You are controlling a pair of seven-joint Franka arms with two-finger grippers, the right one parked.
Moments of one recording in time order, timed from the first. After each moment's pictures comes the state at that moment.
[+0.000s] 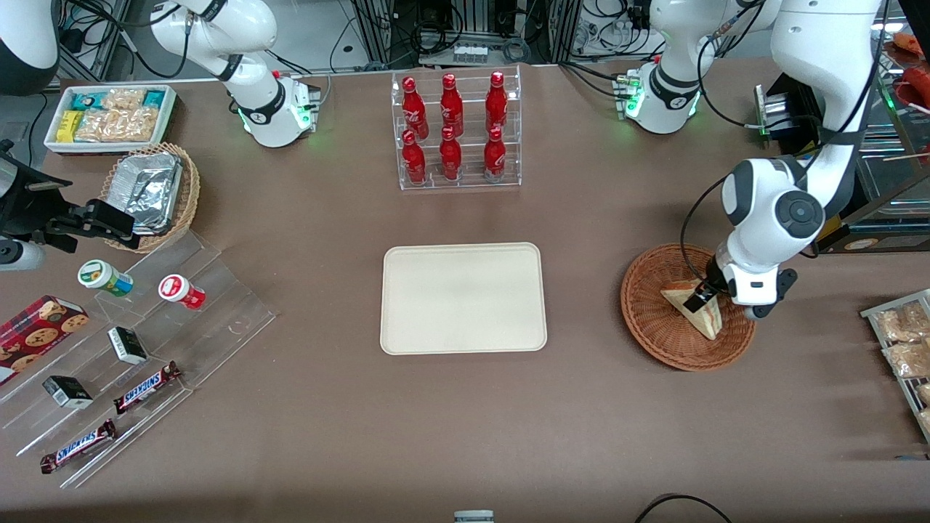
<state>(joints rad) -0.03 0.25 -0.04 -2.26 0.02 2.53 -0.85</state>
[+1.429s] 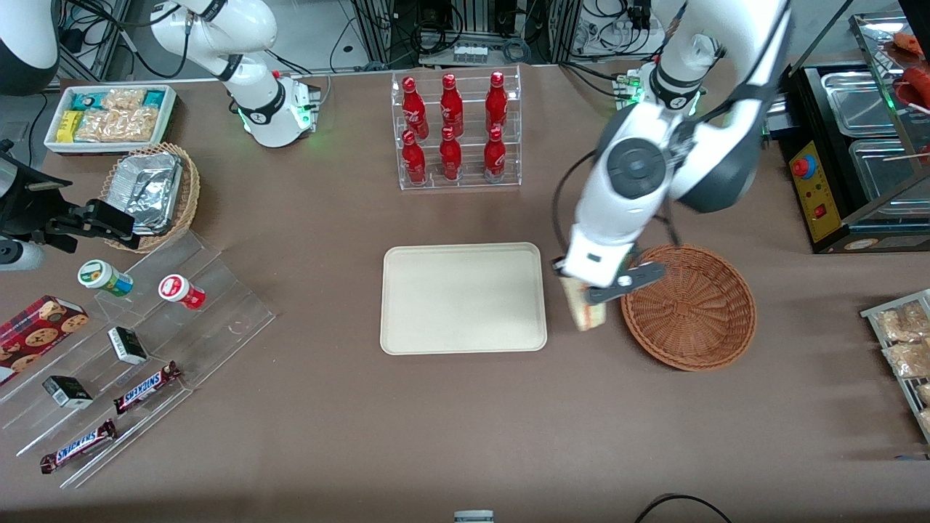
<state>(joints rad) -0.51 0.36 -0.06 -1.62 -0.01 1.97 -0.90</state>
